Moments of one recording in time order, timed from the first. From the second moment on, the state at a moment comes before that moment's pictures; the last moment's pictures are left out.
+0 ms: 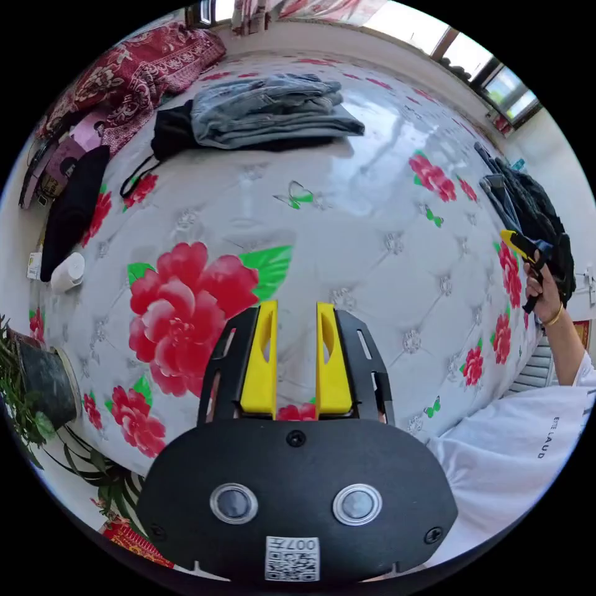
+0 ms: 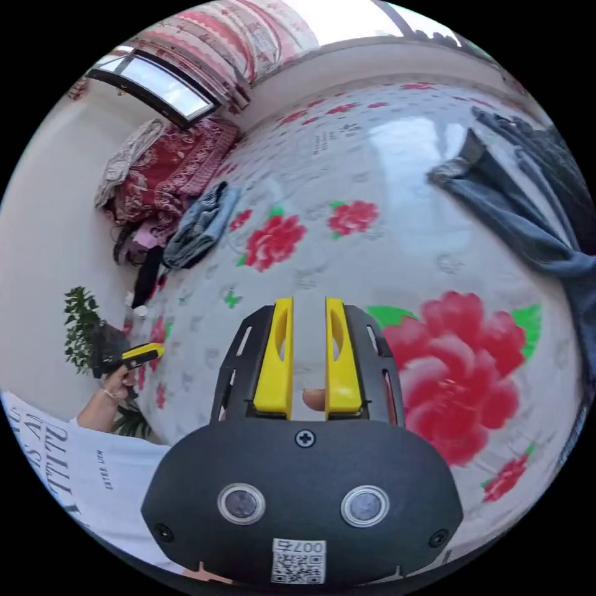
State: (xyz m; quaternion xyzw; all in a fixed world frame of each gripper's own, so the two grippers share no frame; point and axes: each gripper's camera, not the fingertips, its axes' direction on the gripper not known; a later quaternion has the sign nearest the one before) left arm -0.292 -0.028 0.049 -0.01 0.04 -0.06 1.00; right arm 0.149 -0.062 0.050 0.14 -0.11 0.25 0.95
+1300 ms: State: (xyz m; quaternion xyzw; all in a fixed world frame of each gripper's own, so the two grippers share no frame) left arm -0.124 0.027 -0.008 0.11 0.08 0.11 0.98; right arm 0.033 -0.025 0.019 0.08 -0.36 0.01 0.93
